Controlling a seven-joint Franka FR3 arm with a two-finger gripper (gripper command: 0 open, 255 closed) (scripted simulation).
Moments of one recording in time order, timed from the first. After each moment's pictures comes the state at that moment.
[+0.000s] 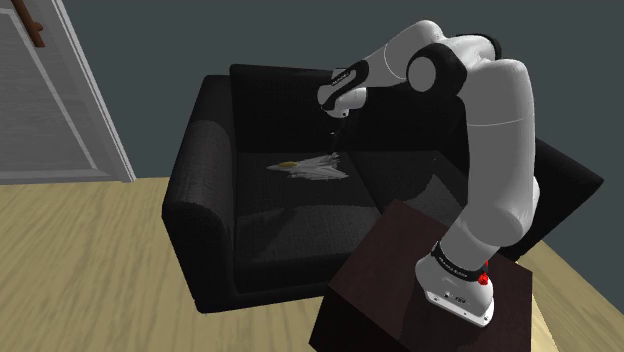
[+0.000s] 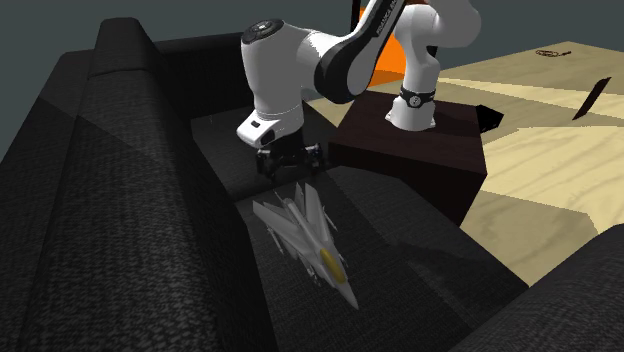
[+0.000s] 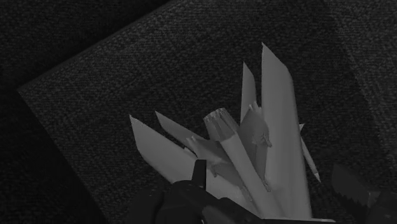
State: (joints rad) arm -0.10 0.56 -0.32 -1.80 0.24 2.19 -0.90
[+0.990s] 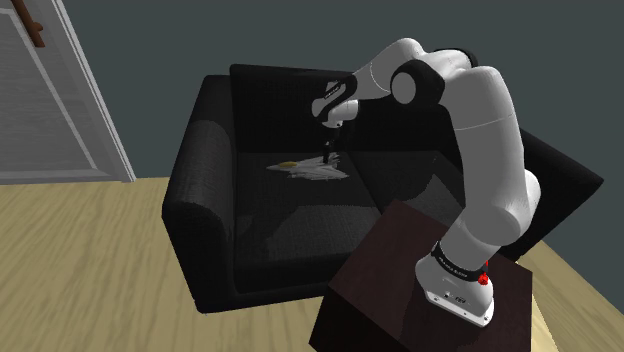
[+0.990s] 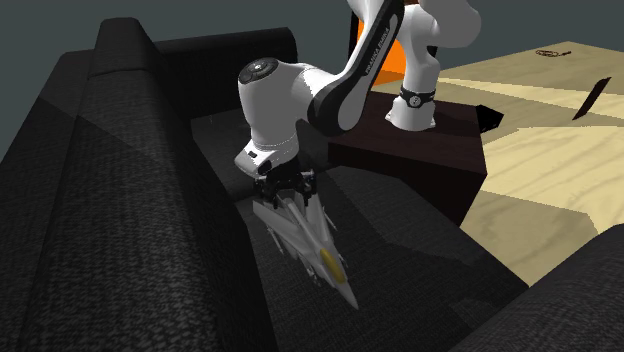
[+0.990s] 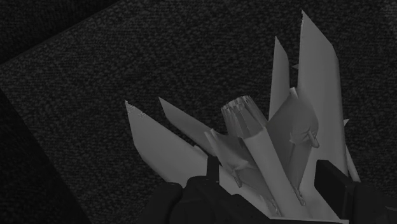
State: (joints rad) arm -0.14 0.70 -0.28 -1.71 0.28 2.25 -0.94
